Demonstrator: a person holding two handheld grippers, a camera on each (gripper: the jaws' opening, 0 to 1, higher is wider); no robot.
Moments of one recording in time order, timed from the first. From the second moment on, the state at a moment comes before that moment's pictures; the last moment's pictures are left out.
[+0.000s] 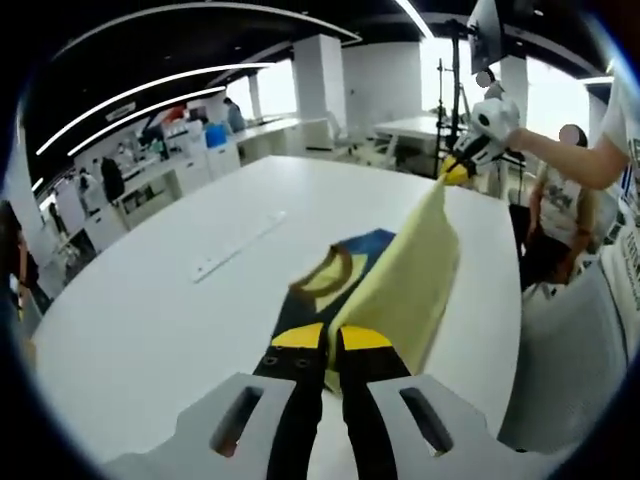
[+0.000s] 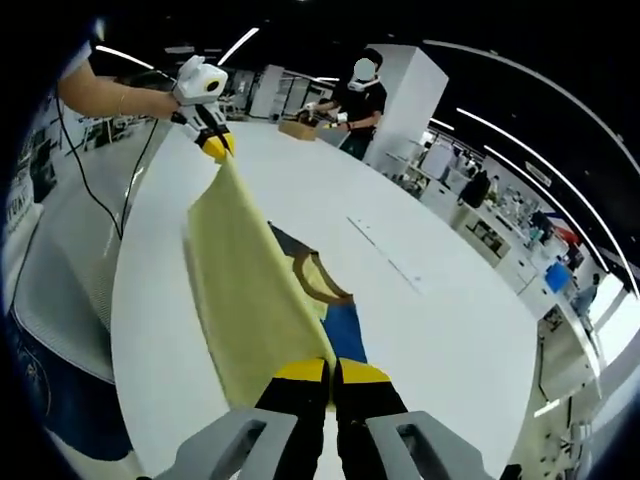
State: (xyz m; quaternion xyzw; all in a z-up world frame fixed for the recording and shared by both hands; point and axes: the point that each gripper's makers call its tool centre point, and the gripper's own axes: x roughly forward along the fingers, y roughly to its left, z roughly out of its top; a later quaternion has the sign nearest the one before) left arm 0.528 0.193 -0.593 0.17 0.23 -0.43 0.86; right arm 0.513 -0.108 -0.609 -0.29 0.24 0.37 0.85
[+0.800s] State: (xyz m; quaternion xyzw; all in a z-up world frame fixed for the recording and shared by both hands) left arm 0.589 0.195 -0.614 0.17 0.24 -0.37 0.88; right arm 0.582 -0.108 -0.631 -0.31 0.25 0.32 0.86
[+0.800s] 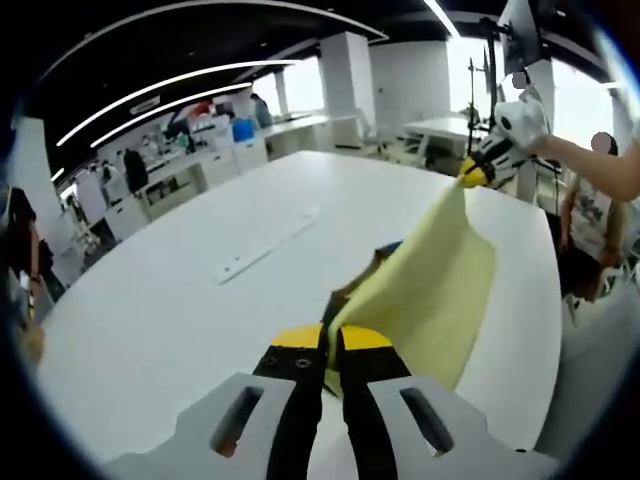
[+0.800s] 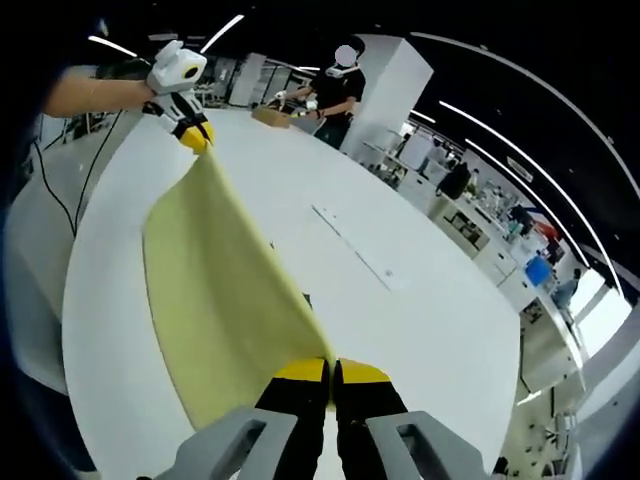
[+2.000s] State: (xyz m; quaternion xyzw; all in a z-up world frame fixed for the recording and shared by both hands) left arm 0.641 0.209 -0.728 0.16 0.33 -0.34 0.87; right arm 0.639 -0.105 -0.745 -0.27 0.36 0.31 0.84
